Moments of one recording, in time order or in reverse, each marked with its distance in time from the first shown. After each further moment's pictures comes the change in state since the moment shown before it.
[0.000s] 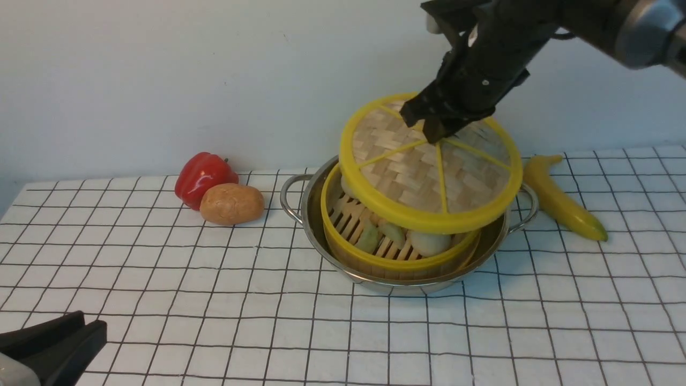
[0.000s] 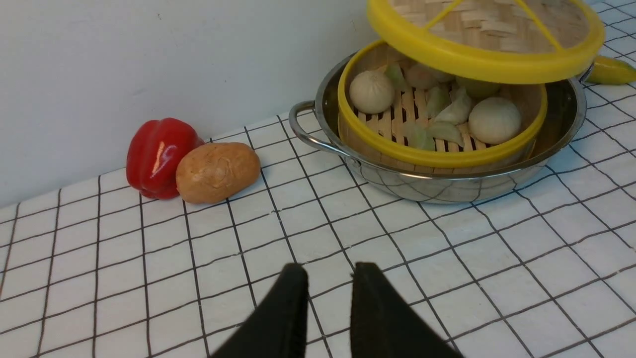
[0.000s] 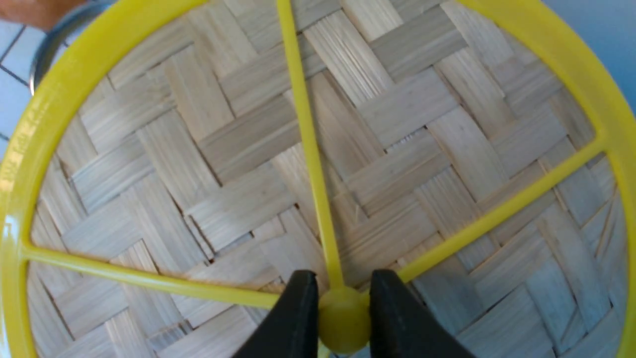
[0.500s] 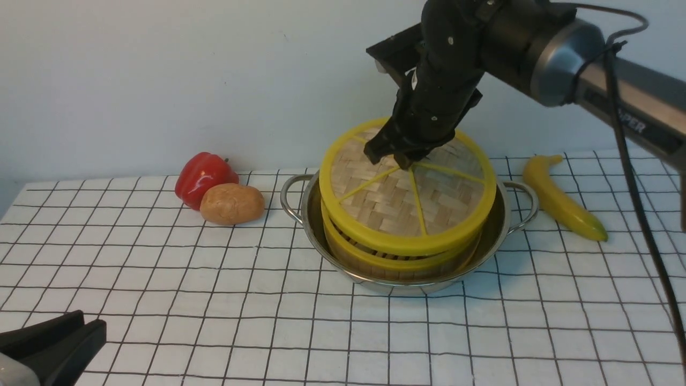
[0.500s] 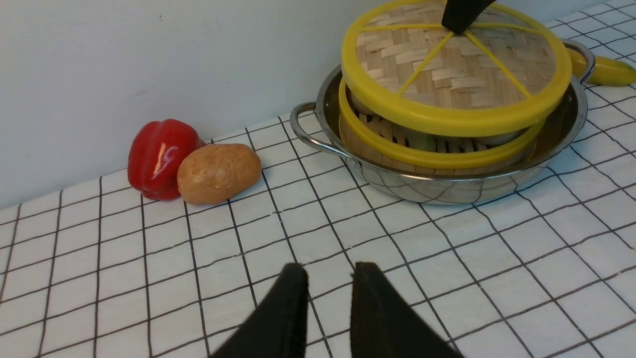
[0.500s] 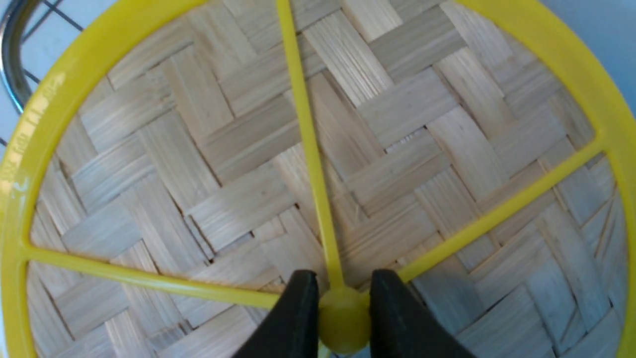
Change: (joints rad) right arm 0.086 0.095 -0.043 -0.127 0.003 0.034; left arm 0.000 0.000 0.000 0.000 -0.002 0.000
